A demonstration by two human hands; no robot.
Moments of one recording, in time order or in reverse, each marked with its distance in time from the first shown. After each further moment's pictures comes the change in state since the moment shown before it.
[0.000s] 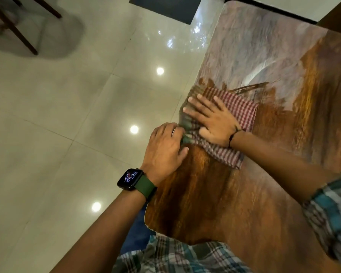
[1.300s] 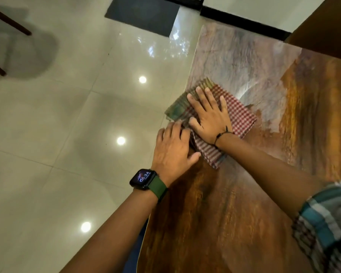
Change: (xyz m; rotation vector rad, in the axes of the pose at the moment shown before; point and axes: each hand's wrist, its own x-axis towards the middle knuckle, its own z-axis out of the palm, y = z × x) left_hand 0.098 0.015 0.009 0.054 -0.020 0.061; right_hand 0.051 0.055 0.001 0.084 0.097 0.488
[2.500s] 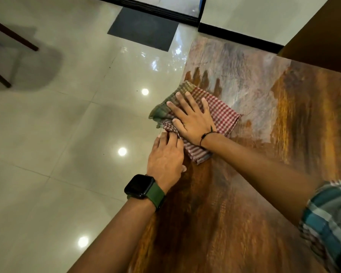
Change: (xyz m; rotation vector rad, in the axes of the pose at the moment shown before) left_hand 0.010 0.019 0.001 0.175 -0.119 -0.008; right_hand 0.026 -0.003 -0.002 -0.030 0.006 -0.169
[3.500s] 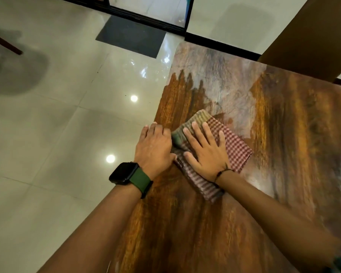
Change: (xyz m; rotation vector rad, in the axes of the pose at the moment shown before) left_hand 0.004 0.002 -0.013 -0.050 0.069 0.016; right_hand -0.121 0.011 0.014 0.037 0.034 0.174
